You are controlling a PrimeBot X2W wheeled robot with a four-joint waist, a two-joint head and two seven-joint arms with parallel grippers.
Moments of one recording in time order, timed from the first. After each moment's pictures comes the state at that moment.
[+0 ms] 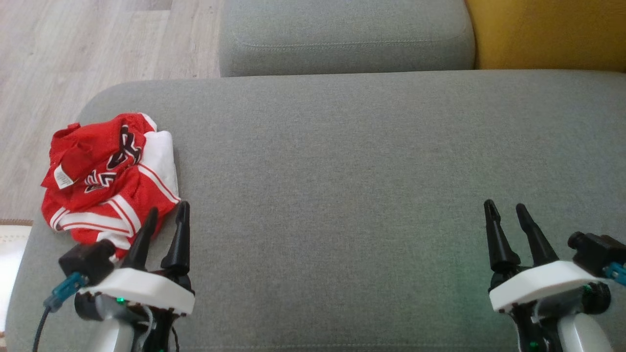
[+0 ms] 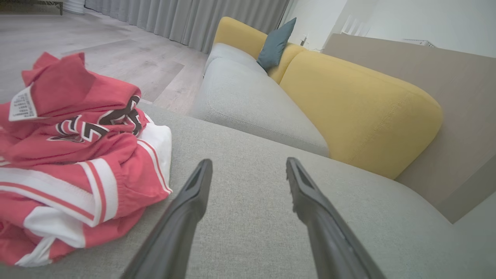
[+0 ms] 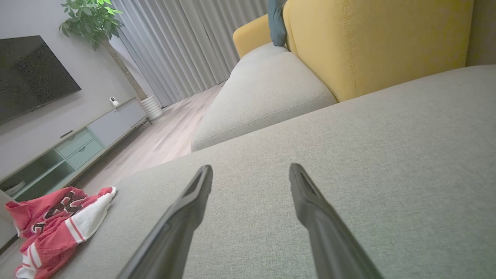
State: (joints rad) left arm -0.05 0.13 -0.15 0.22 -0.53 -0.11 -0.16; right arm 0.02 -0.07 0.01 0.12 0.46 0.12 0.04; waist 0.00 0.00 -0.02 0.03
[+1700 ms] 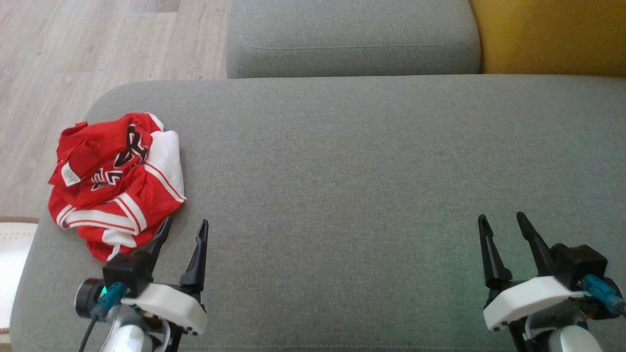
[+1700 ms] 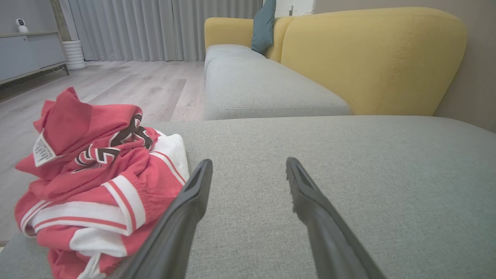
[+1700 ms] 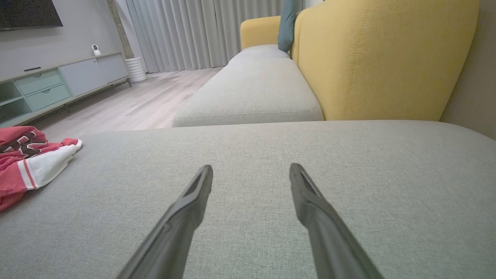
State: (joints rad) left arm -0.05 0.14 -0.19 0.31 -0.18 -0.11 -0.25; right arm 0.07 -0.04 -0.01 0.08 0.13 0.12 0.02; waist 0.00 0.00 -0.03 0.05
